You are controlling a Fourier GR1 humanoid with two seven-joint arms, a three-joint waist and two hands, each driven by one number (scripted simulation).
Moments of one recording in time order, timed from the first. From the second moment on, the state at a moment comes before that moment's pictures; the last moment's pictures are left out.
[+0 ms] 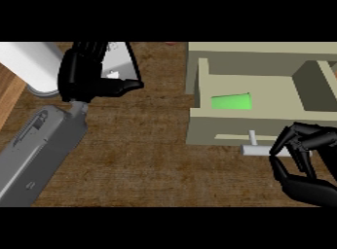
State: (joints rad) left arm -0.69 0.39 -0.38 -1.23 0.82 0.39 -0.30; right arm -0.04 -0.26 -0.03 -2.02 0.02 0.37 0.13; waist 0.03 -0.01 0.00
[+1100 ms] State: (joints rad) left arm -0.17 0.56 -0.19 -1.50 0.85 0.11 -0.36; right arm -0.27 -0.26 0.23 -1.41 0.74 0.15 -0.18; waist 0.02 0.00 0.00
